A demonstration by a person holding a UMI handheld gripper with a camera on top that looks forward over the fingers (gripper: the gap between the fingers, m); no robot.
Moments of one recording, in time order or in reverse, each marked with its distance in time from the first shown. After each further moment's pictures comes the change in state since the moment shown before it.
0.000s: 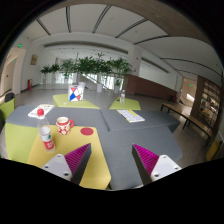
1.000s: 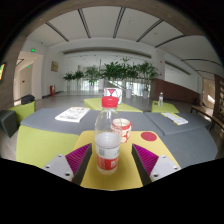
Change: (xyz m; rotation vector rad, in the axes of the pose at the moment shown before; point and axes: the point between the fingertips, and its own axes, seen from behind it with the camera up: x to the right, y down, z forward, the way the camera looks) arm -0.303 0.021 0.093 0.083 -0.284 0.017
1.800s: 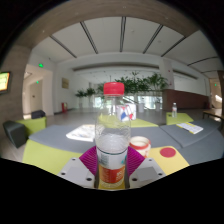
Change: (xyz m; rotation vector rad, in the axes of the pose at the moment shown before) arm -0.044 -0.052 0.050 0.183 -0.152 0.052
